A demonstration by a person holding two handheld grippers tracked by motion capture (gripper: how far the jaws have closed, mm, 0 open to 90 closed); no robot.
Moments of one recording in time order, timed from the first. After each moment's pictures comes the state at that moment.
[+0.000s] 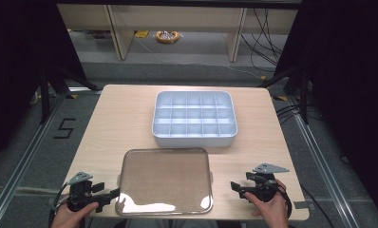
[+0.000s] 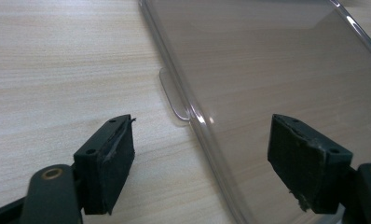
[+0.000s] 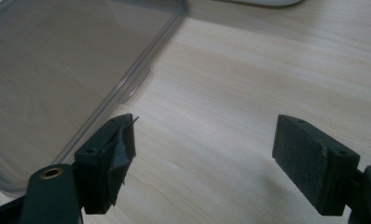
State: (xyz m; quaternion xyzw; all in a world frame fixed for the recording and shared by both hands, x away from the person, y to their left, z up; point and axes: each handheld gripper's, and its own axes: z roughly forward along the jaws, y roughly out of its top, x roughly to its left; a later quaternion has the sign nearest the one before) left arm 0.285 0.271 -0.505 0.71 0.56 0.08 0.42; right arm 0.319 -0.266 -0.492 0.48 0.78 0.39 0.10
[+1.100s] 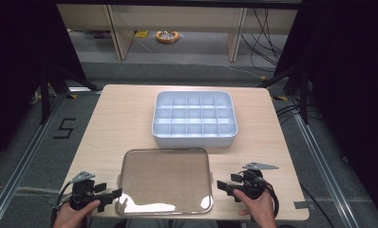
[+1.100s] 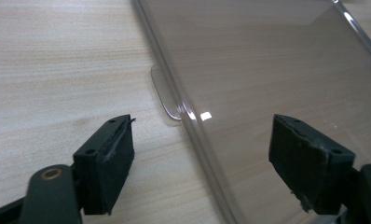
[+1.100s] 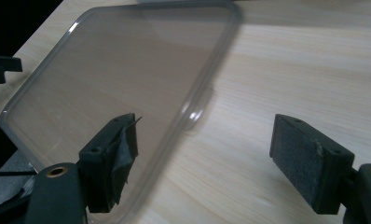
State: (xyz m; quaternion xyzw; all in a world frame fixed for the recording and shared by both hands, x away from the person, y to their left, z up) left arm 0.290 0.265 -0.506 0.72 0.56 0.07 0.40; right arm 0.327 -0.232 -0.493 0.50 0.75 0.43 0.01
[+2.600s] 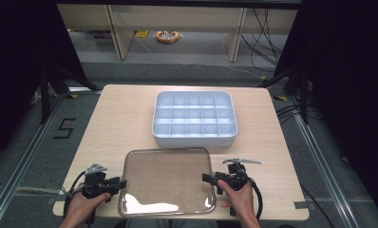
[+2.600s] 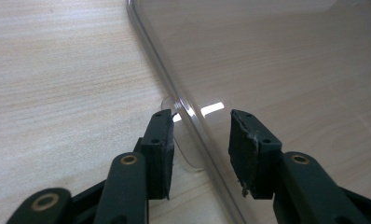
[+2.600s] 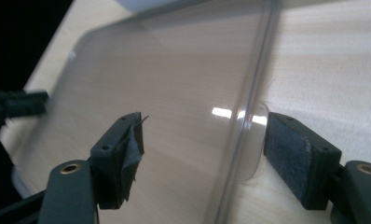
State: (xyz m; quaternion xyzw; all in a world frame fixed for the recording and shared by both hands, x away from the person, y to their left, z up) left arm 0.317 0.252 -0.512 0.76 0.53 0.09 0.37; right arm 0.351 -0.193 -0.514 0.57 0.69 0.44 -0.04
